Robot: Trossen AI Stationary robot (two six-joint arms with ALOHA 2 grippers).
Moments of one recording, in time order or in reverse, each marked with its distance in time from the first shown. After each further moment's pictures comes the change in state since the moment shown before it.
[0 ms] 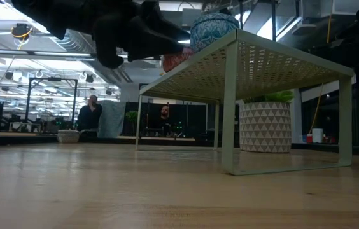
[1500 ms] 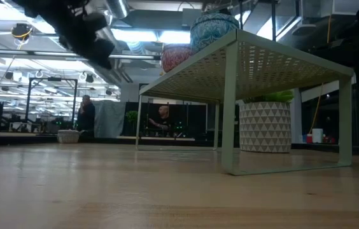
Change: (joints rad) left arm 0.513 -0.589 0.000 -0.887 -0.651 -0.639; right arm 0.000 0.000 0.000 0.000 0.000 0.000
